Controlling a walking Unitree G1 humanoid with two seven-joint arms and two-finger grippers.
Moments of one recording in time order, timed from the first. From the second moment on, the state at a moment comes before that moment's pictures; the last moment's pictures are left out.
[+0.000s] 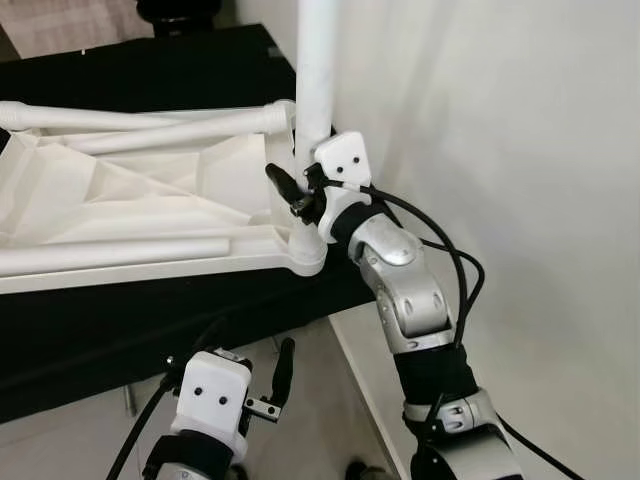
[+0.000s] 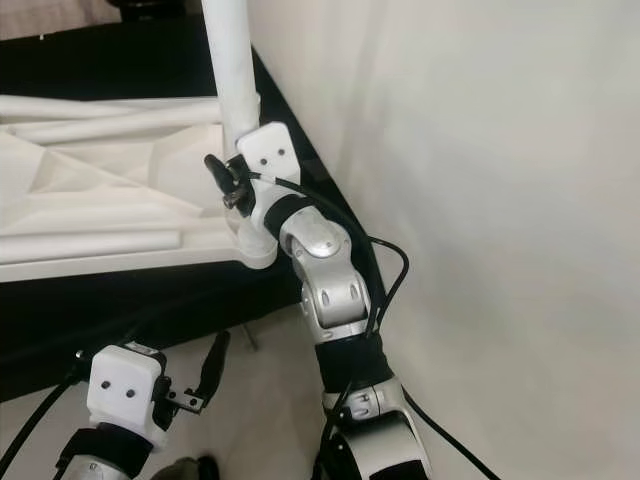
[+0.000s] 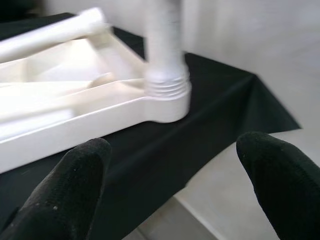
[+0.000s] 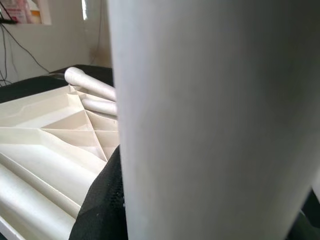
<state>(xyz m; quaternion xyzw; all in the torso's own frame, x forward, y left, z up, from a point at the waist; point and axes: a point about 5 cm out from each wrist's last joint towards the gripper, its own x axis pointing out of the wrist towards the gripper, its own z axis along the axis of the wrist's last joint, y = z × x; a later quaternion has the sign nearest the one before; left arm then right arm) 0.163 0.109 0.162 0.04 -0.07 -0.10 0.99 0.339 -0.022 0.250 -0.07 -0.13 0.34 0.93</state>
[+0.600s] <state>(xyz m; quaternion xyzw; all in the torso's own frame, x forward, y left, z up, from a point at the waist) 0.163 0.108 0.159 0.04 -0.07 -0.11 0.99 0.342 0.004 0.273 -0.08 -0.11 0.65 0.75</state>
